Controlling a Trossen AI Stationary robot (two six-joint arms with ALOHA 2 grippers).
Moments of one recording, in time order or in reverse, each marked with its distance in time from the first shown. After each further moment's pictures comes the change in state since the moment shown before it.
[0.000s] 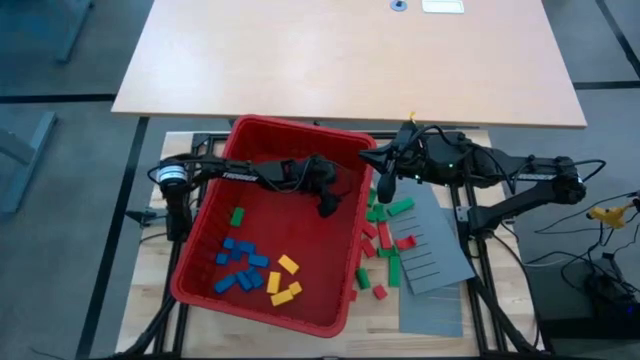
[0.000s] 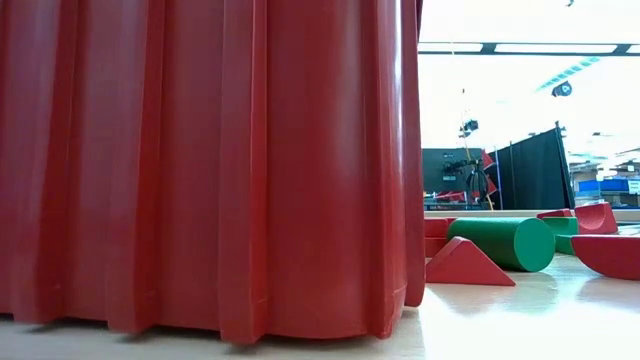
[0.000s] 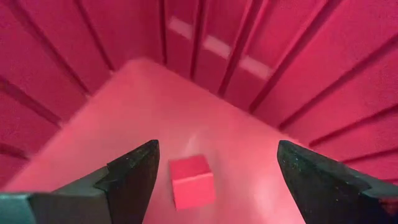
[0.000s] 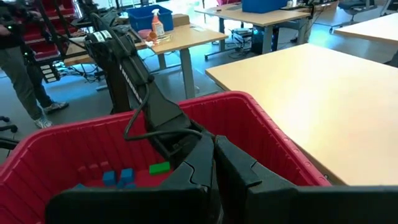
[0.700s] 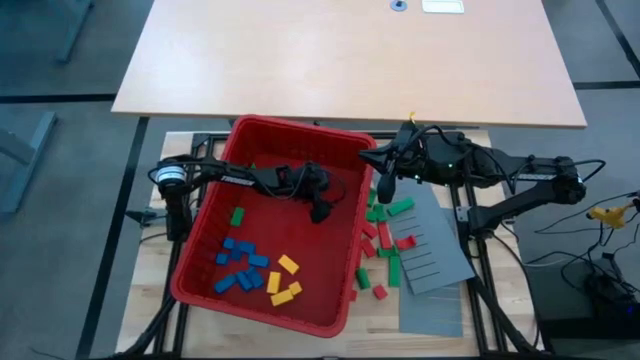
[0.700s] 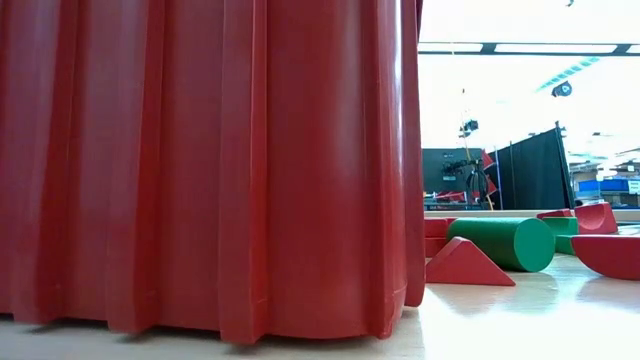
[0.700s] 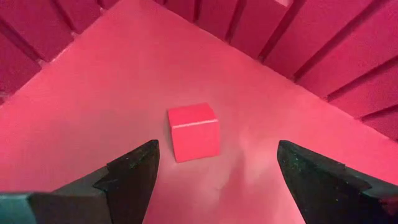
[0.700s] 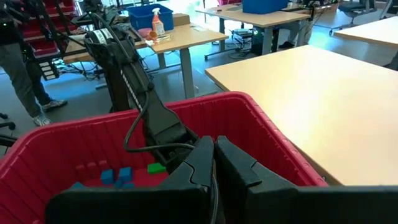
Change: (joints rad) left arm -0.006 0.000 -0.102 0.029 0.003 -0.025; right arm 0.000 0.000 0.000 0.000 0.000 -0.016
